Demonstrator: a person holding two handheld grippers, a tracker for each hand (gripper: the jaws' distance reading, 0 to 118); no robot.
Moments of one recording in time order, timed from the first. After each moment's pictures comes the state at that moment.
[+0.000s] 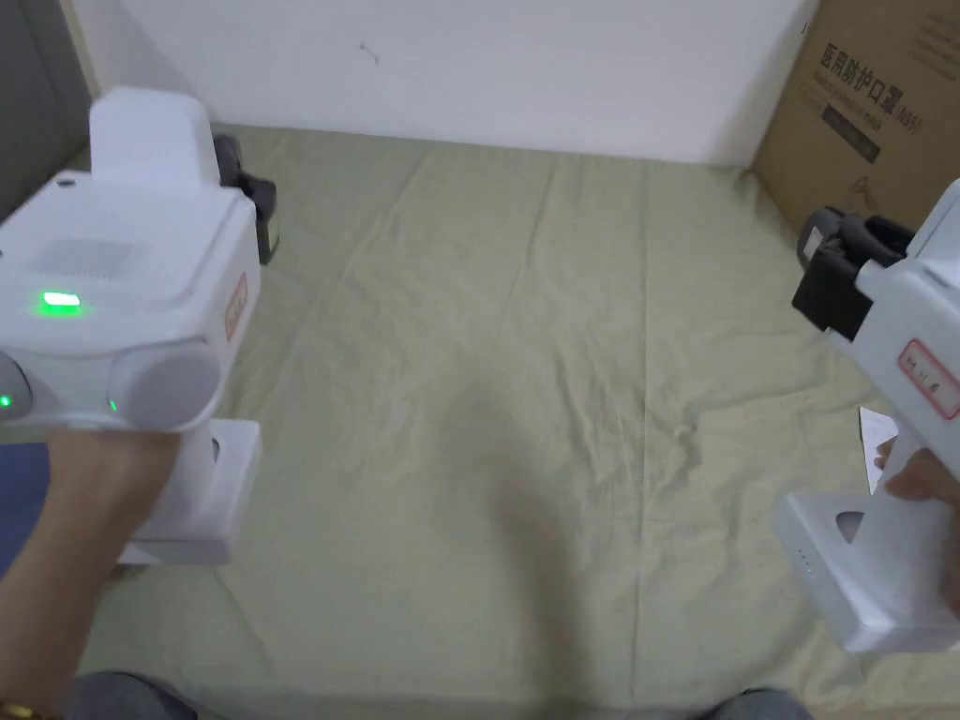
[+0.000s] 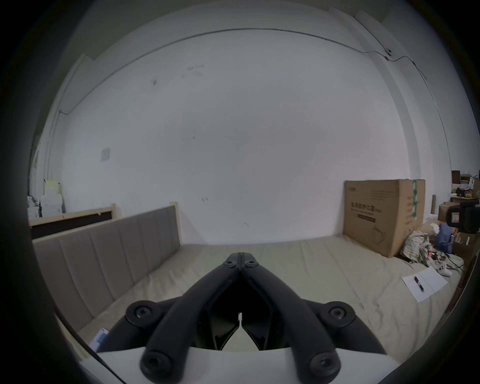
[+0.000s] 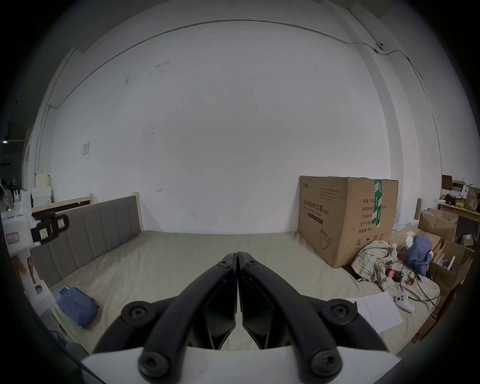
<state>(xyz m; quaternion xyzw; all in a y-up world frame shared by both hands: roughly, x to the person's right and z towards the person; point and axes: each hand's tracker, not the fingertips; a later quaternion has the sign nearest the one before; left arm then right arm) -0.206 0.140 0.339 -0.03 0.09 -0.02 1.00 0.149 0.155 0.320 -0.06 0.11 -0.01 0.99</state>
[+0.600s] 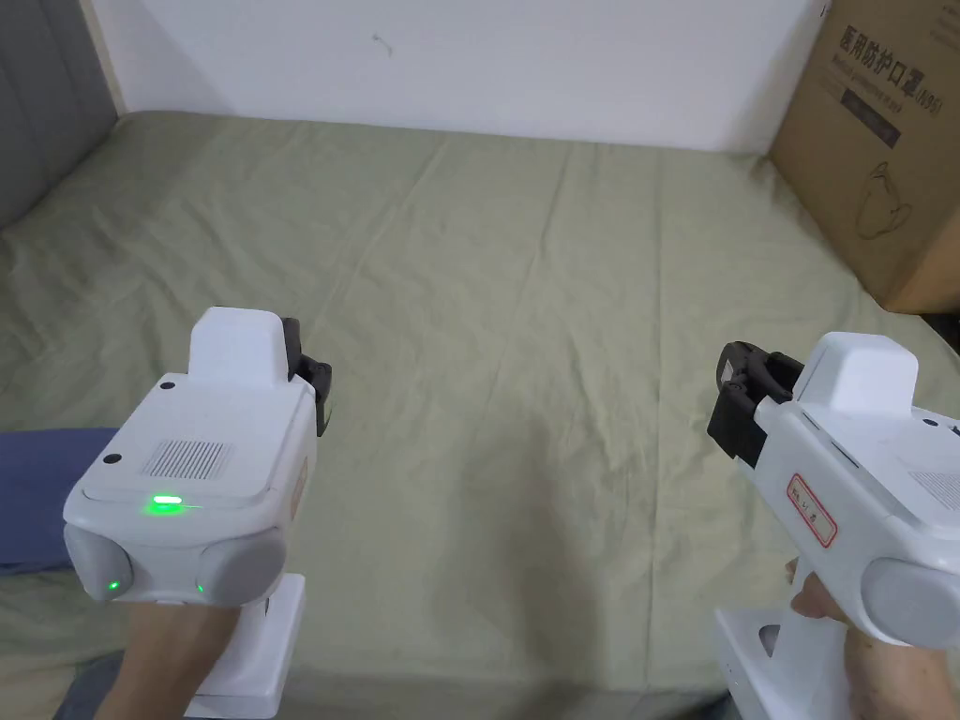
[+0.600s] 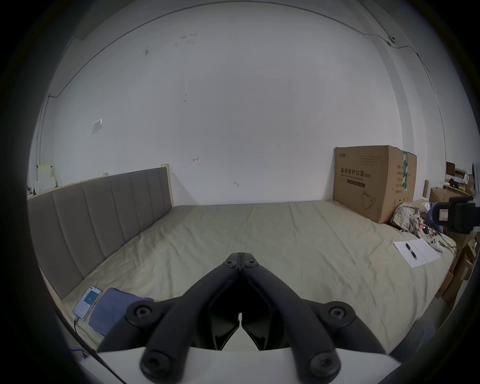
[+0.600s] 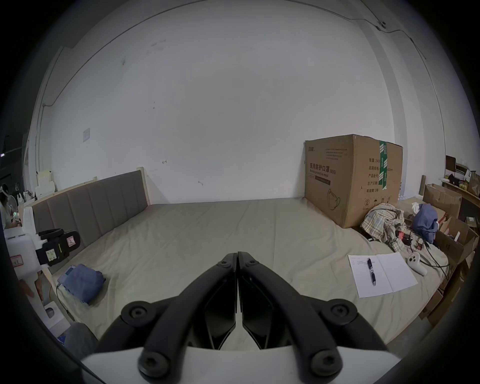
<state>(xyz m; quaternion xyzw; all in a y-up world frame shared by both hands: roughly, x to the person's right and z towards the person) -0.193 0.050 0.364 -0.11 0.08 -0.02 0.99 0.132 0.073 0.337 -0.13 0.14 -0.01 0.98</state>
